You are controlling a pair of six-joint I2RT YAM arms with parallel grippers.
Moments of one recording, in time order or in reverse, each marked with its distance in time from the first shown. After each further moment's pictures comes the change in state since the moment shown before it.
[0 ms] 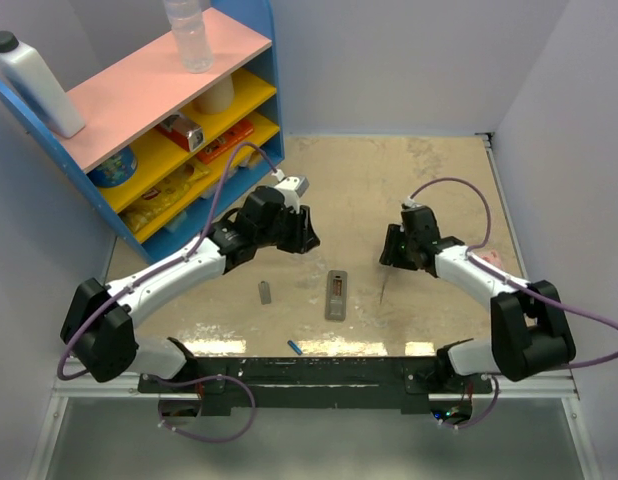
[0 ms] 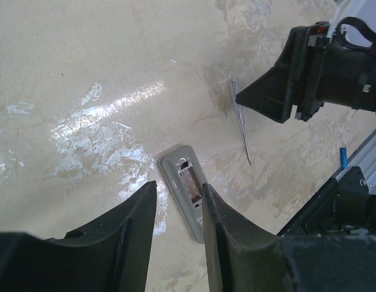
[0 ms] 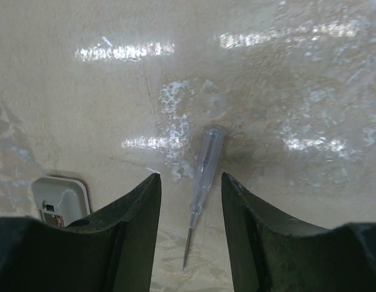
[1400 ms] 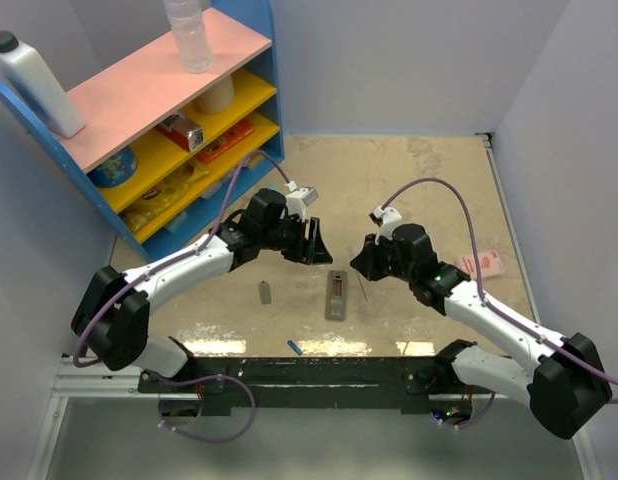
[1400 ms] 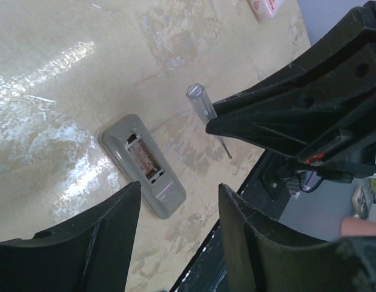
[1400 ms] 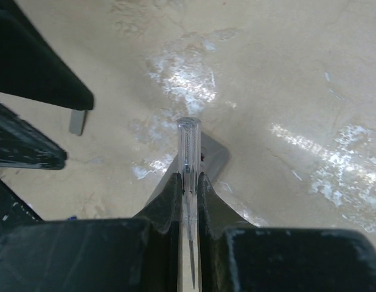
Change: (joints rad) left arm 0.035 0.065 -0.049 0.069 0.320 -0.033; right arm 0.297 -0.308 -0.113 0.182 -0.132 -0.132
